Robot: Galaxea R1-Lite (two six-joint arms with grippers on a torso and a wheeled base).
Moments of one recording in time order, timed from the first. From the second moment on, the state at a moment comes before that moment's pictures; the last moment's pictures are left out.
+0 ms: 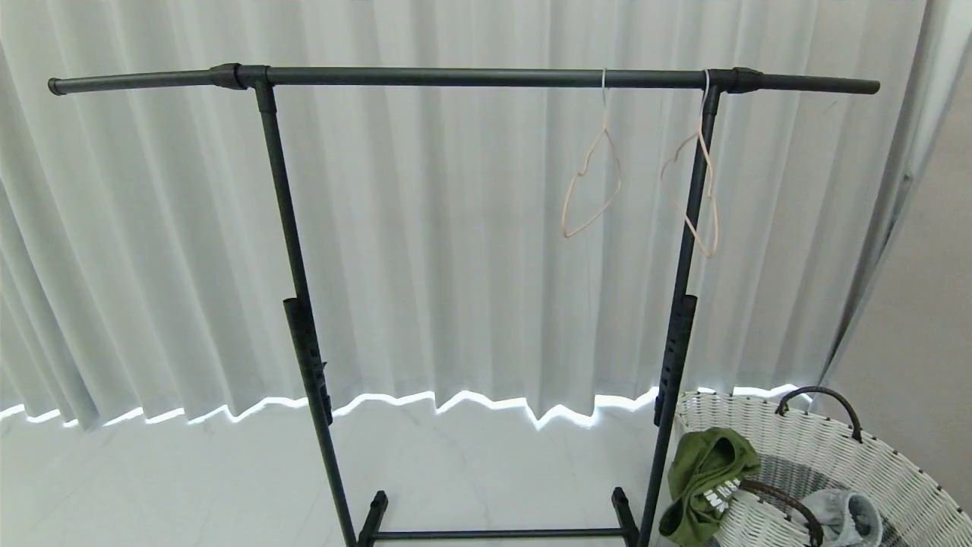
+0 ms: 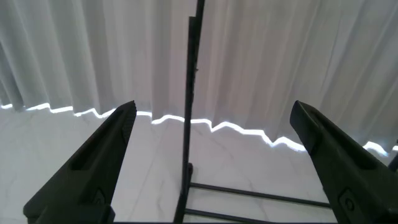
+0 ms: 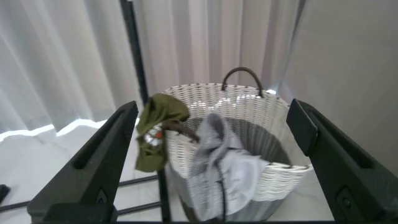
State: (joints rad) left arm 0.01 0.00 0.00 0.03 0.08 -0.03; right arm 0.00 0.00 0.00 0.04 -0.11 0.08
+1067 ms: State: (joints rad) left arm 0.01 0.00 0.00 0.03 0.08 -0.03; right arm 0.00 0.00 0.00 0.04 -0.11 0.07
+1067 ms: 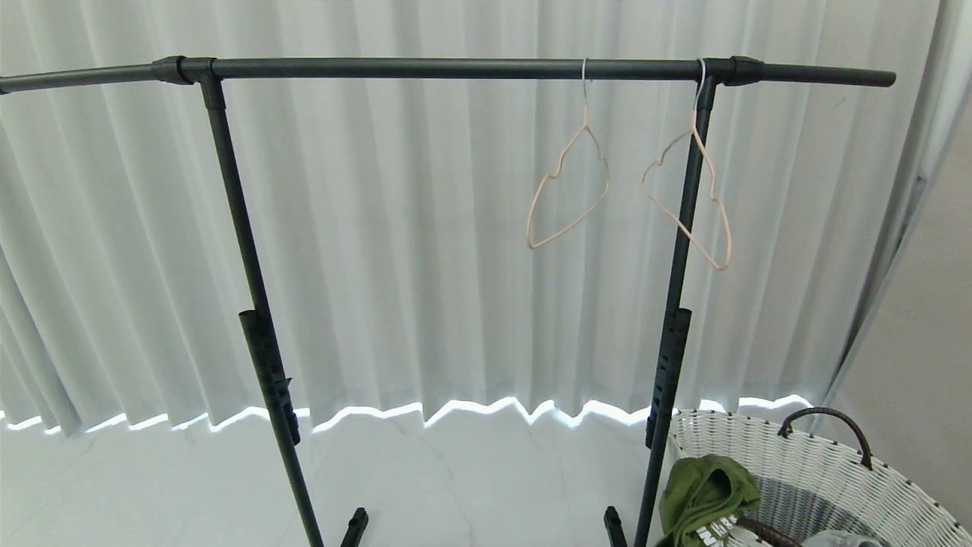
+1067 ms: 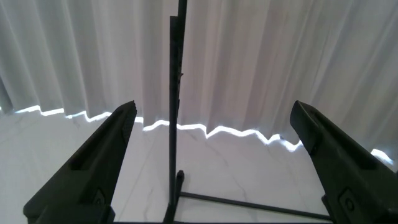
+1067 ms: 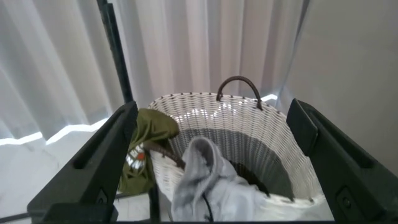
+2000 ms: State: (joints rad) left arm 0.01 0.00 0.00 0.03 0.08 -0.03; right arm 0.10 0.32 -0.28 0.11 -0.02 0.04
